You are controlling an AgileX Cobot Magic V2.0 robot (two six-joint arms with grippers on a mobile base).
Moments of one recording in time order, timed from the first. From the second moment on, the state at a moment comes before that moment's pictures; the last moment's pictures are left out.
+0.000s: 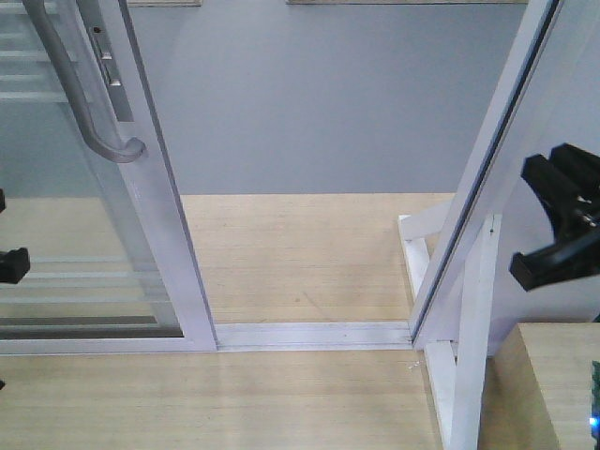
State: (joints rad) left arm -0.11 0.73 -0.39 0.48 0.07 -0.39; right arm 0.22 0.68 -0.35 -0.43 -0.19 0.30
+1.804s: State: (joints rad) left arm -0.11 0.41 -0.21 -0.07 0.00 0.09; right arm 0.22 0.30 -0.19 -0.43 0.05 0.33
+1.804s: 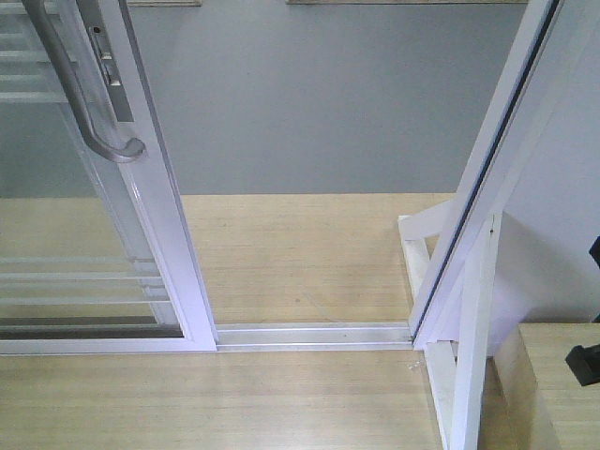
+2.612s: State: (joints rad) left arm -0.11 -0.01 0.02 -0.30 0.15 0.27; right arm 0.22 0.30 -0.19 -0.43 0.05 0.33
